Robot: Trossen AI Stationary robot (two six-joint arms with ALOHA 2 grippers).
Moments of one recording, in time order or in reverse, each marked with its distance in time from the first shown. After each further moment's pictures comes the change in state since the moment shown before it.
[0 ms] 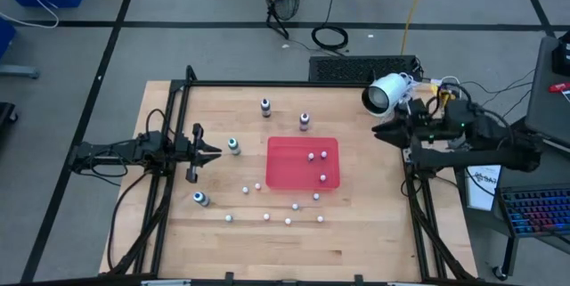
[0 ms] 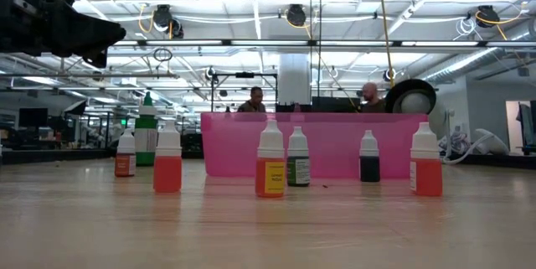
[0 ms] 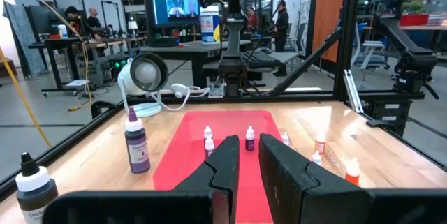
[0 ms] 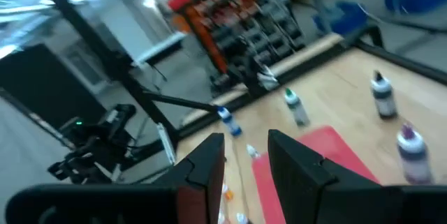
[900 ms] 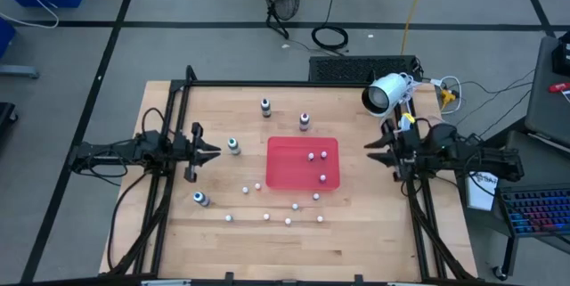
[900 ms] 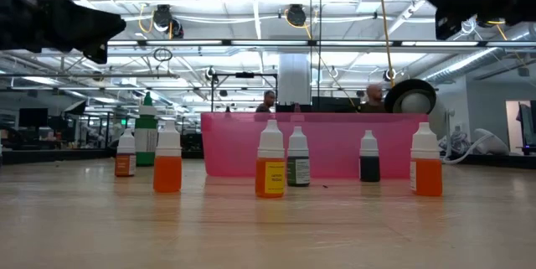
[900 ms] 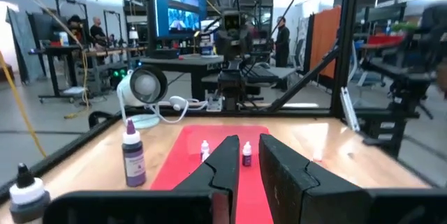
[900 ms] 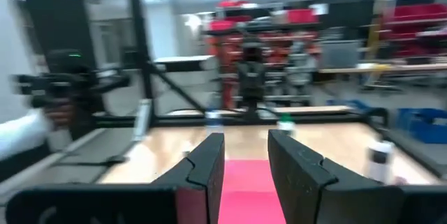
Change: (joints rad) left arm 0.000 0.000 0.000 0.055 0.000 -0.039; right arm 0.000 -0.371 -0.600 0.440 -0.054 -0.428
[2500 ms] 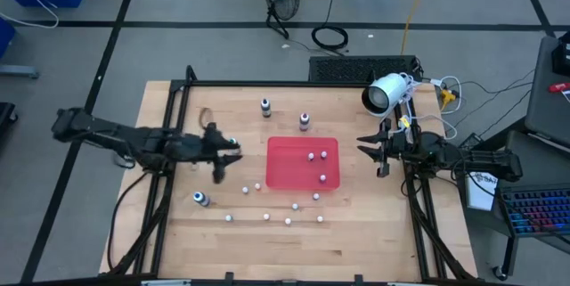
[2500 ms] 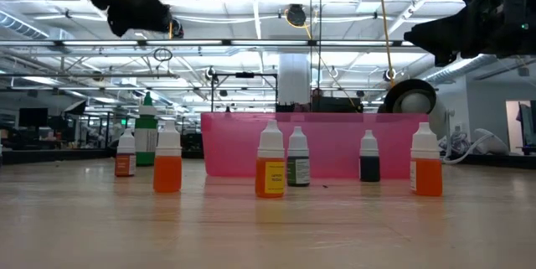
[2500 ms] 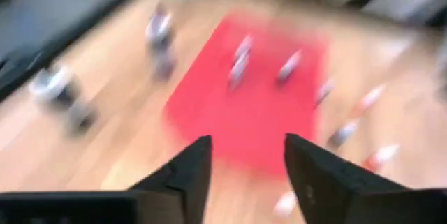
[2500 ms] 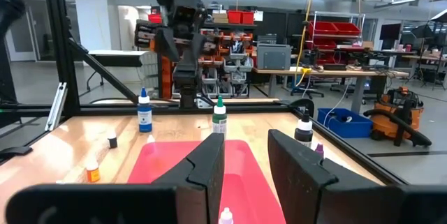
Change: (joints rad) left arm -0.185 0.905 0.701 -0.499 -0.374 -0.369; right arm 0.000 -0.012 -0.185 0.169 0.211 -0.121
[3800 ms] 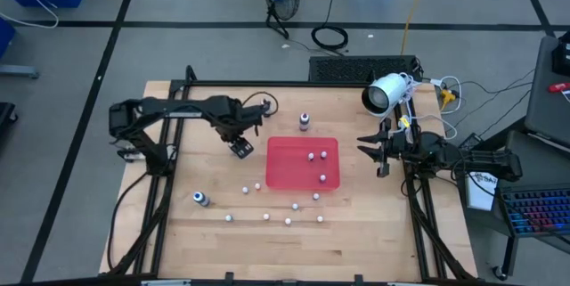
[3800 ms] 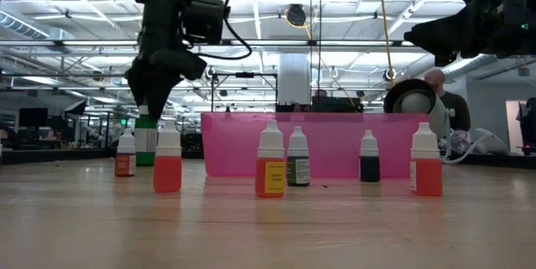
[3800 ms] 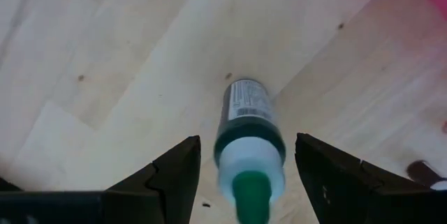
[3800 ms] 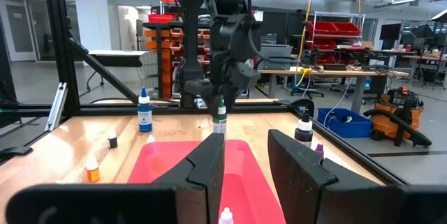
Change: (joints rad) left arm 0.467 0.721 0.451 -0.750 0.345 -0.039; right arm 0.000 0.000 0.000 0.000 0.000 0.000
